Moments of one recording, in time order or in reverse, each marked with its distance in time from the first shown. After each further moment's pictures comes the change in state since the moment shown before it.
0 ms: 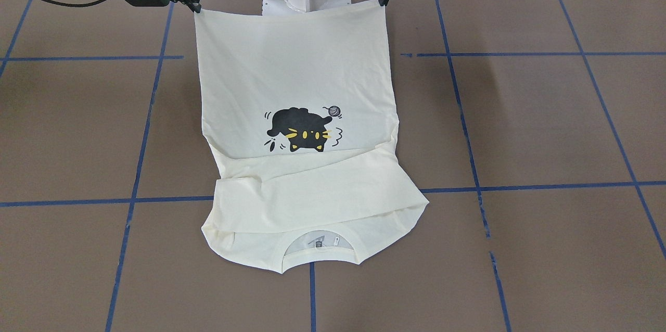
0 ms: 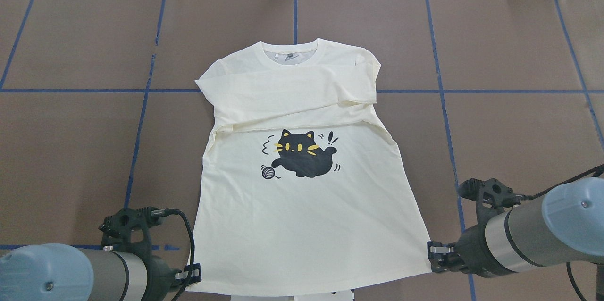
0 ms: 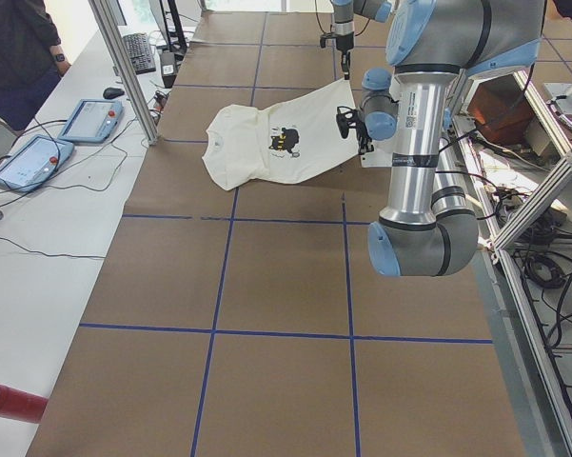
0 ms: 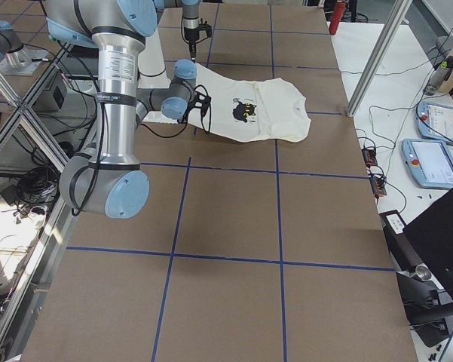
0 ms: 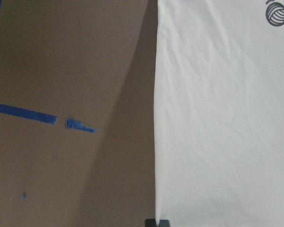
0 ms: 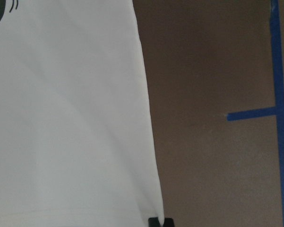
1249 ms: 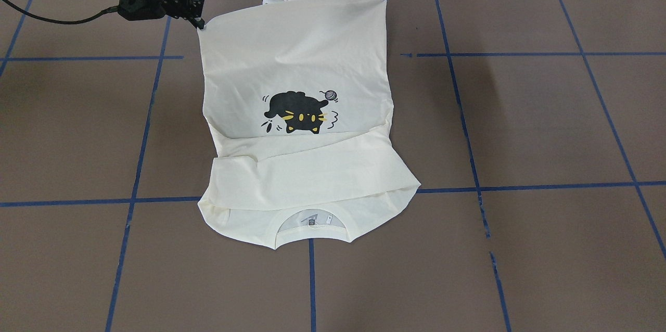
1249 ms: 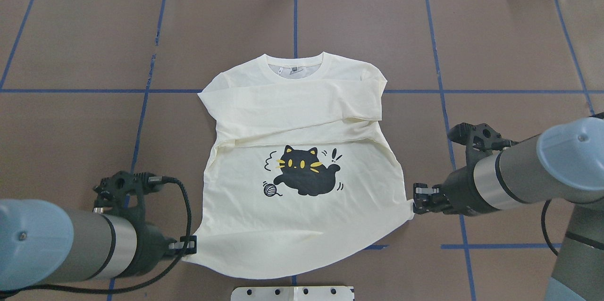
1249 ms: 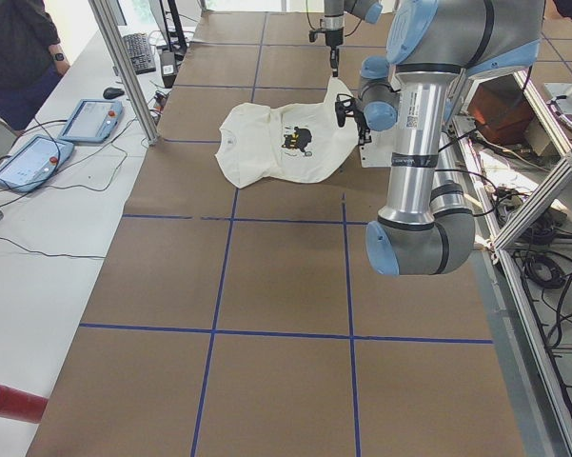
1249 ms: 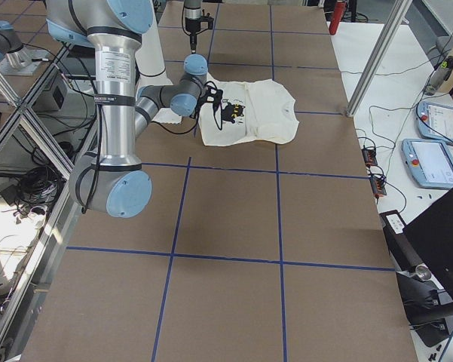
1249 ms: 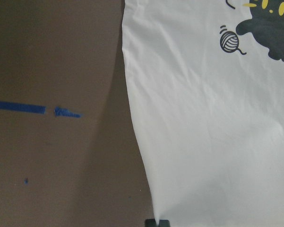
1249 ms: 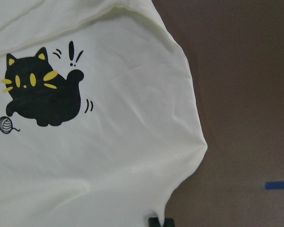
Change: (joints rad) left arm -0.160 -0.061 -0.004 0.054 -0.076 0.208; right arm 0.228 0.178 -0.119 0.000 0.045 -0.136
